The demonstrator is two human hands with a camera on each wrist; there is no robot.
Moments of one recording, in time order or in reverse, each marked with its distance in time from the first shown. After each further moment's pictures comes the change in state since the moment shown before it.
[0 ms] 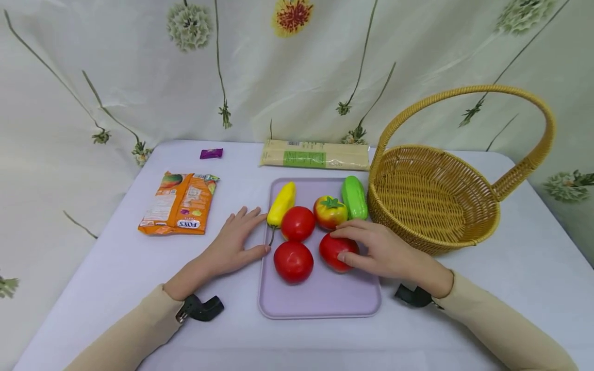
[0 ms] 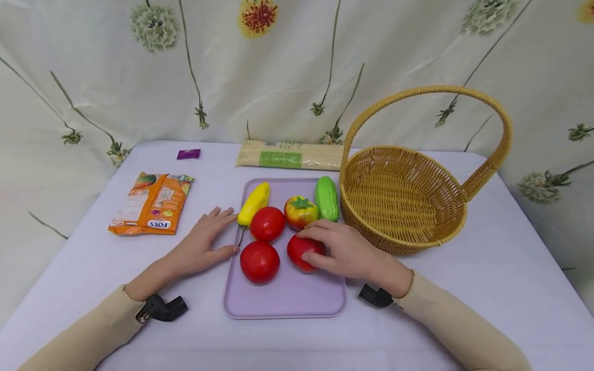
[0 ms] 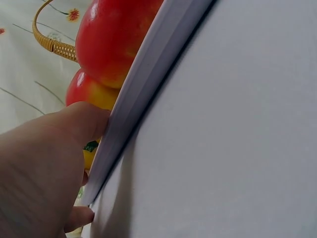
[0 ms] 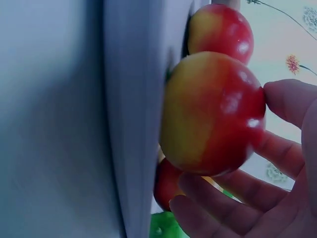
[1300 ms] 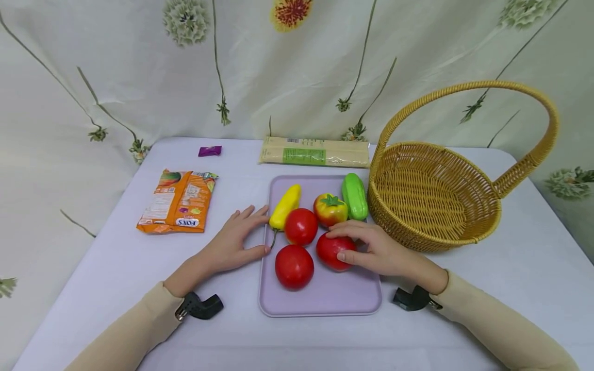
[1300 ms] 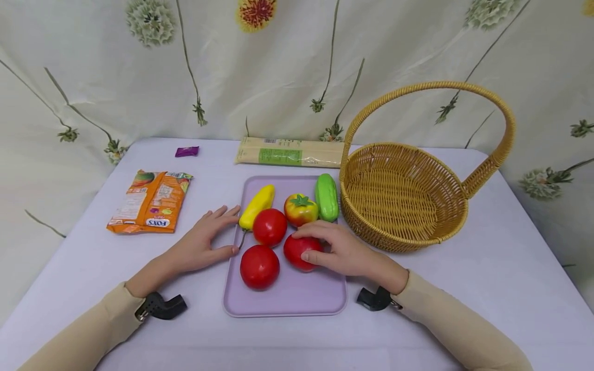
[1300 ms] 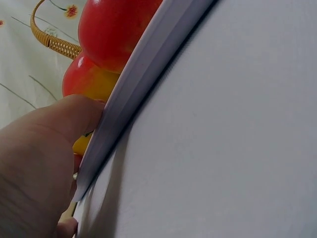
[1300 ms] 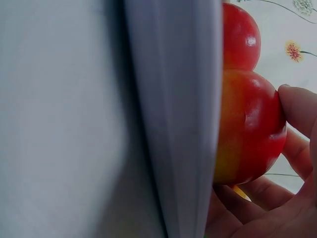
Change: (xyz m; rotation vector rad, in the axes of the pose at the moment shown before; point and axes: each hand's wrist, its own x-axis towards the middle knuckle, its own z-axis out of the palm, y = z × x) left_hand 0.003 -0.002 -0.002 -0.028 -0.029 0.081; right_hand 0.000 0.008 0.013 0.364 -0.024 0.048
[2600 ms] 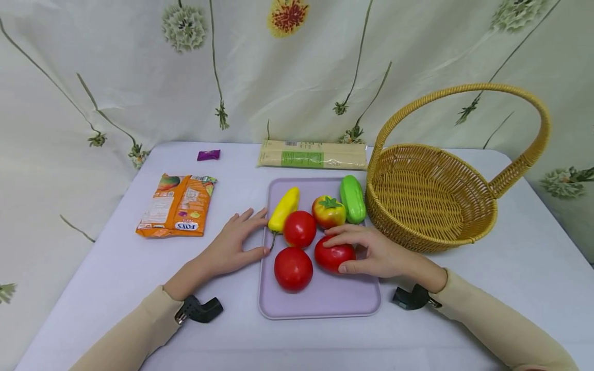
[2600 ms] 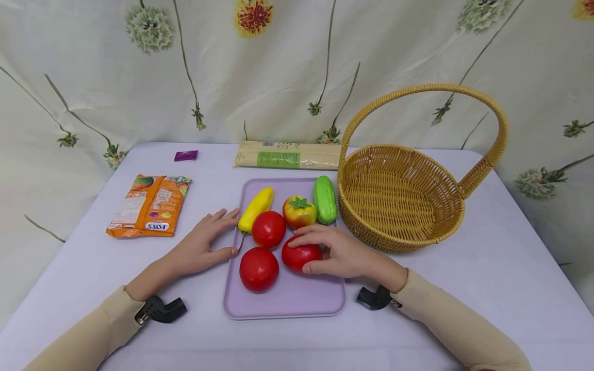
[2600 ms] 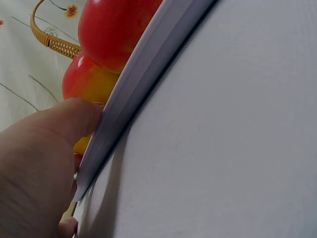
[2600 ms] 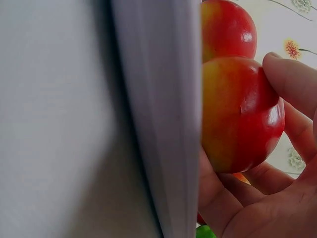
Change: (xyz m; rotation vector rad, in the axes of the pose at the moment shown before) left_hand 0.000 -0.003 0.002 0.014 0.019 0.021; right_hand -0.001 0.003 -0.003 0.043 -0.105 -0.040
